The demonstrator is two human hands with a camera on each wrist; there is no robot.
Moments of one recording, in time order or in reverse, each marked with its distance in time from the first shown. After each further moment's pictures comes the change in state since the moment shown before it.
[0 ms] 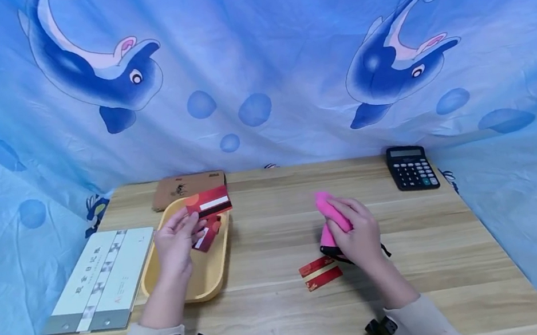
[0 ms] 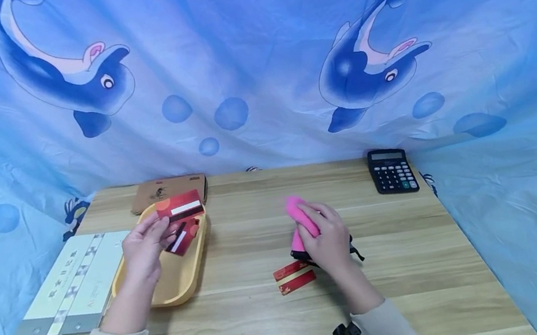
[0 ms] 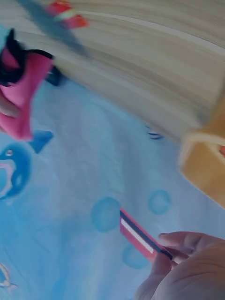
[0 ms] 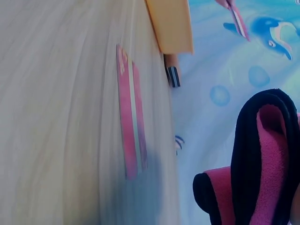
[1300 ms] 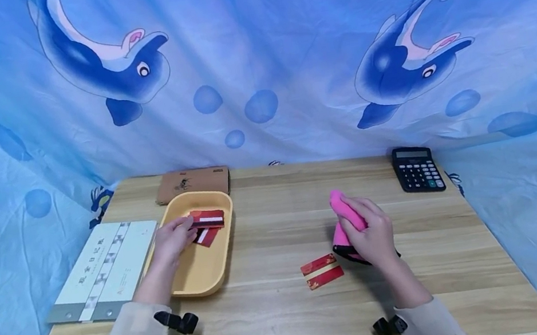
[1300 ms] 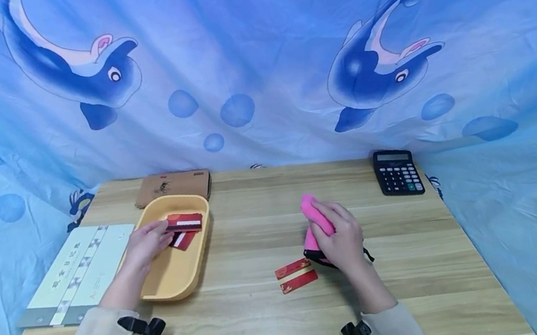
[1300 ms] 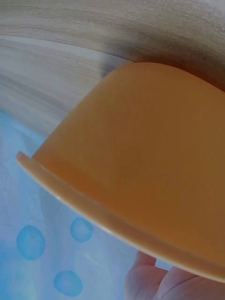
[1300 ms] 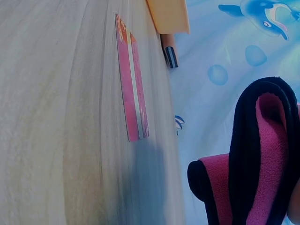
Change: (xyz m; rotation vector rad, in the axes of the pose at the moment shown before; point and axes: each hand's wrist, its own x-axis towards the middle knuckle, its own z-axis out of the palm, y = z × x) left_hand 0.051 -0.027 -0.049 0.472 -0.103 -0.151; right_hand -0.001 0.019 -0.015 0.023 -0.061 0.063
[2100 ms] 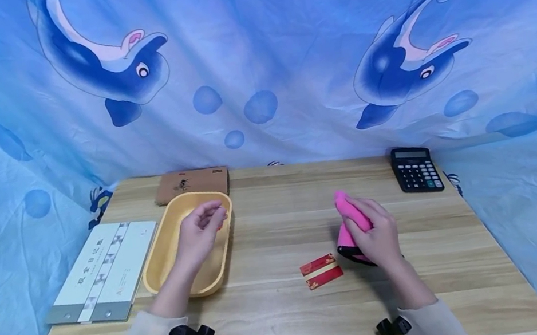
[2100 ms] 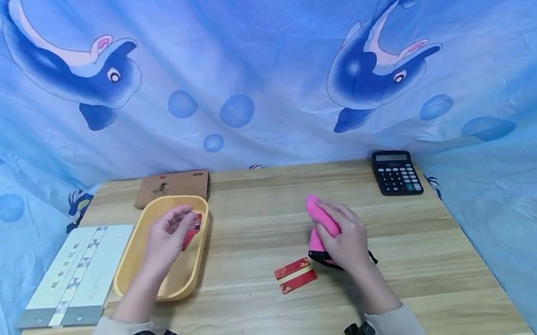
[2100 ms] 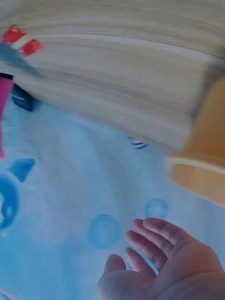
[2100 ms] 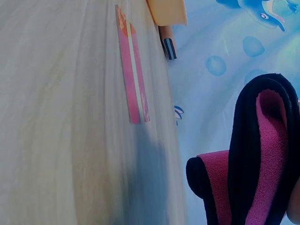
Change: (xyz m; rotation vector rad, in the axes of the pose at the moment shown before) left_hand -0.053 0.029 0.051 0.110 -0.117 0.519; right_hand -0.002 0.004 -0.009 0.011 -0.004 0.014
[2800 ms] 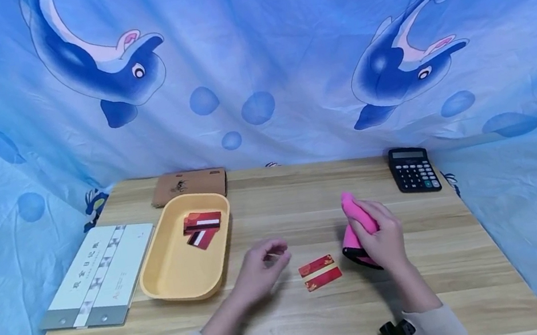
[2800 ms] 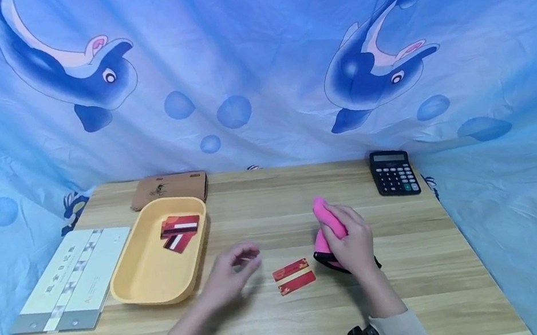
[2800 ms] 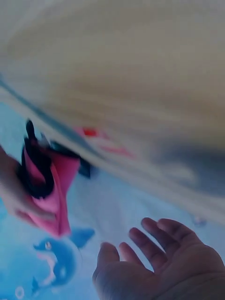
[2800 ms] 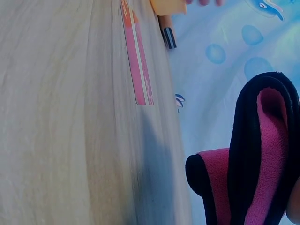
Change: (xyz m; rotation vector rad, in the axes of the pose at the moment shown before) left_hand -0.056 -0.027 0.102 0.106 -0.325 0.127; right_hand -0.005 0.011 -0.007 0.001 0.030 0.041
